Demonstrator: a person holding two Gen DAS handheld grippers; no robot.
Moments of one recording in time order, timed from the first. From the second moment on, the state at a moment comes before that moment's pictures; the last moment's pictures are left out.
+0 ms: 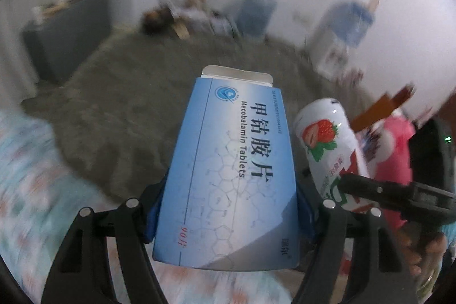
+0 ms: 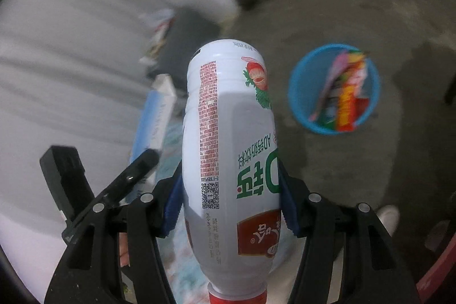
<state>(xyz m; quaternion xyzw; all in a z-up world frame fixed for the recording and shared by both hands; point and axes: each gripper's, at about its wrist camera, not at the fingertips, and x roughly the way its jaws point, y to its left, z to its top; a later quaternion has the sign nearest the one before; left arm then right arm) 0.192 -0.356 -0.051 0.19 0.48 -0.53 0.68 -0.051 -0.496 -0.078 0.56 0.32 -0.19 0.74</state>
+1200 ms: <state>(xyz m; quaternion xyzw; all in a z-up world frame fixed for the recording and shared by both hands) 0.229 -0.400 -0.098 0.13 0.54 -0.53 0.64 -0.172 -0.578 -0.300 0.57 0.34 -0.42 0.63</state>
